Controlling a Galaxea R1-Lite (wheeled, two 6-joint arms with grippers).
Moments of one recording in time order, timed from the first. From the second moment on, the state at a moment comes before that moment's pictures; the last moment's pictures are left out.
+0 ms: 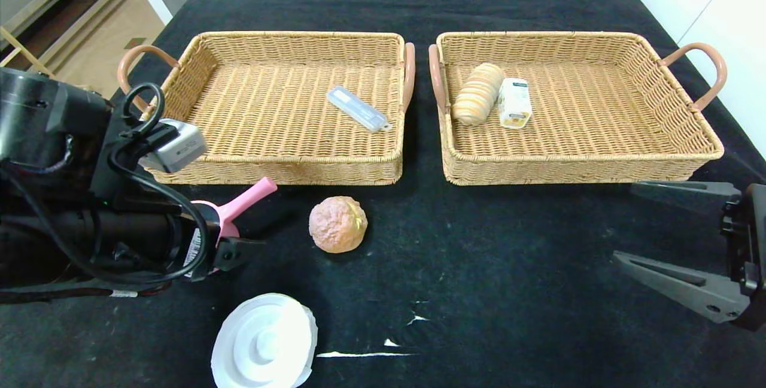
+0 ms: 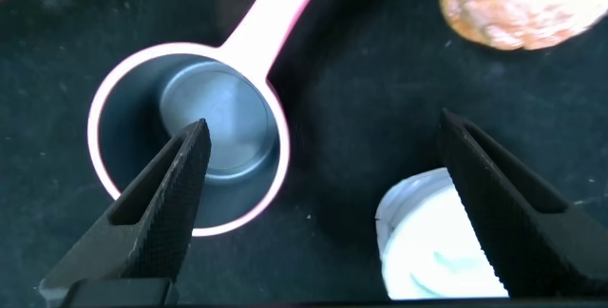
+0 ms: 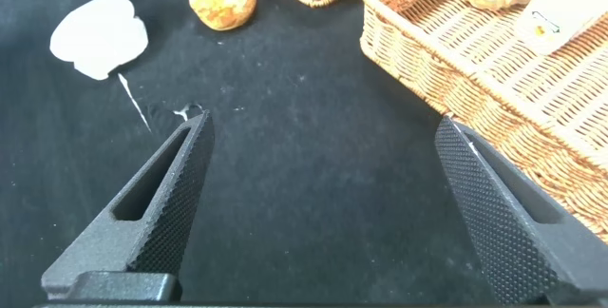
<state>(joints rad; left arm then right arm) -0.32 1.40 -1.05 0.31 0.12 0.06 0.16 1.21 -0.58 -0.53 0.73 -0.27</state>
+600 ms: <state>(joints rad) -0.28 1.49 -1.04 0.23 0.12 0.06 0.14 1.23 -0.58 -0.53 0.73 -0.28</state>
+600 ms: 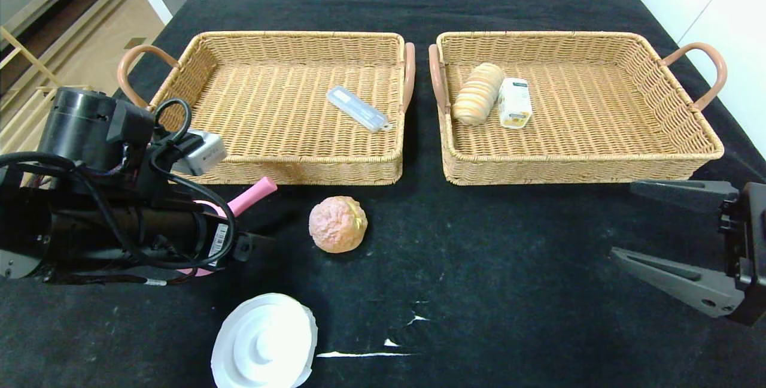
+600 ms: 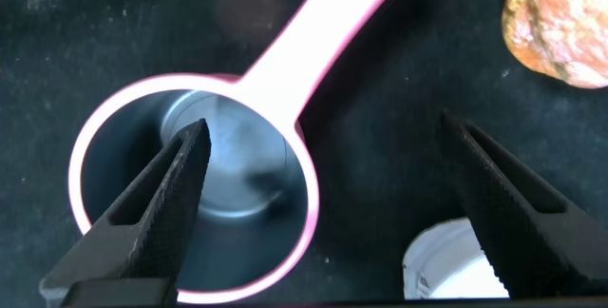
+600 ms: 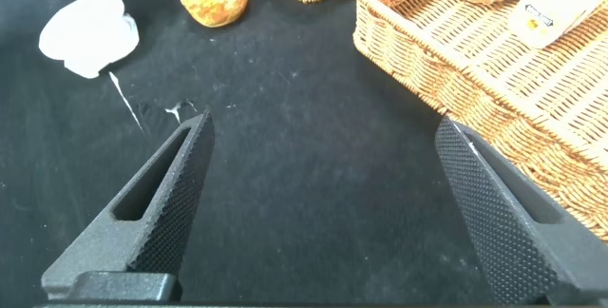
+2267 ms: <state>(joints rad) -0.27 1.48 -1.00 0.24 0.11 0.06 0.15 1.25 -0.57 -0.53 0.73 -0.28</state>
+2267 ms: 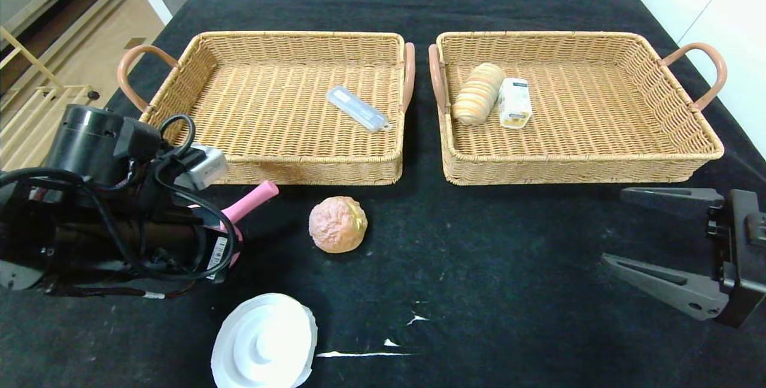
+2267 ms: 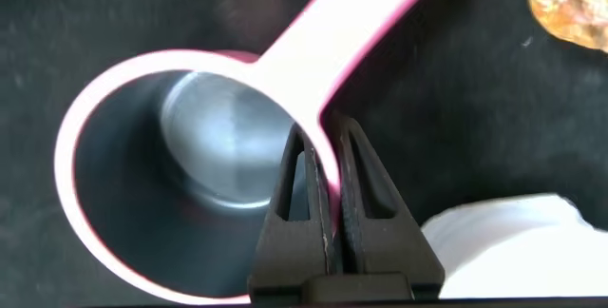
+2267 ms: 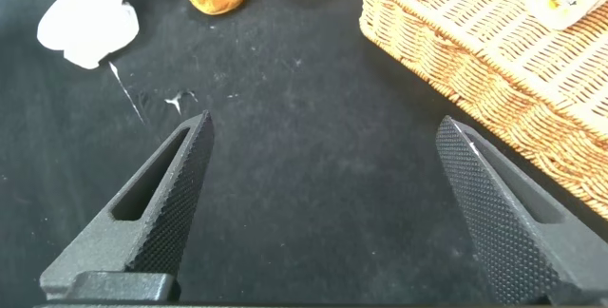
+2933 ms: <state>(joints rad) -0.32 1.32 -1.12 0.24 0.12 0.01 0.15 1.25 -0.57 -0.53 0.73 -0.28</state>
